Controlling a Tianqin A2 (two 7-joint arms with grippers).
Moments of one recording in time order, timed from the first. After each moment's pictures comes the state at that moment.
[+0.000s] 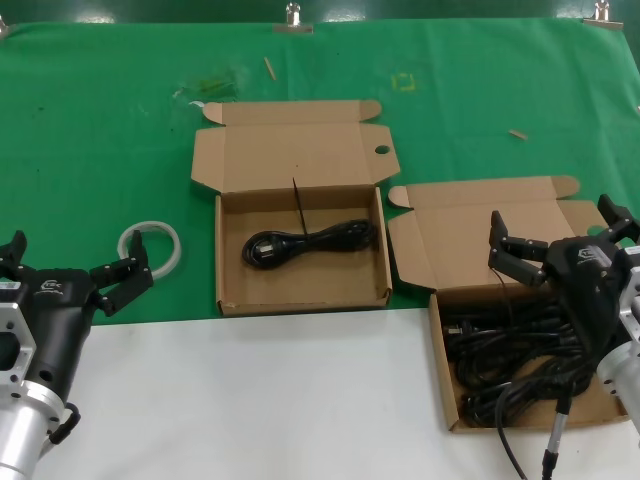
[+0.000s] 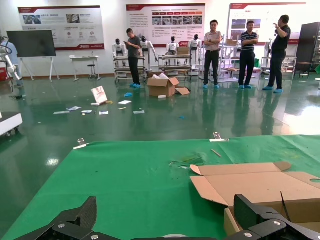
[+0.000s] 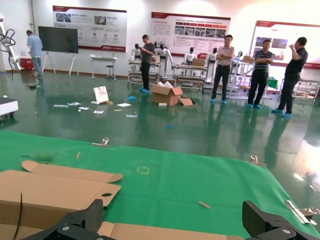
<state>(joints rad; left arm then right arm) 0.00 -0.30 1.60 -1.60 -1.80 0.00 0.00 0.04 0.30 -1.62 1.56 1.79 -0.03 -0.02</state>
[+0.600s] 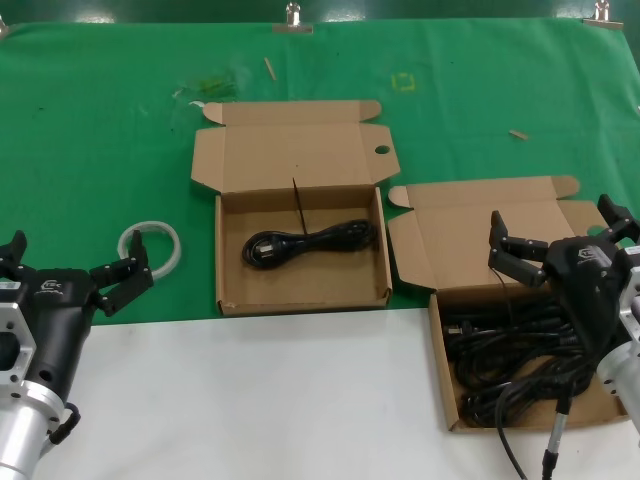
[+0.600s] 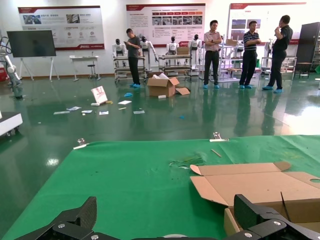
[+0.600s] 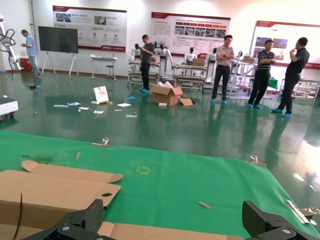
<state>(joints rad) 0.00 -0.30 1.60 -1.60 -1.80 0.00 0.00 0.04 0.30 -1.62 1.56 1.79 -0.03 -0.02</state>
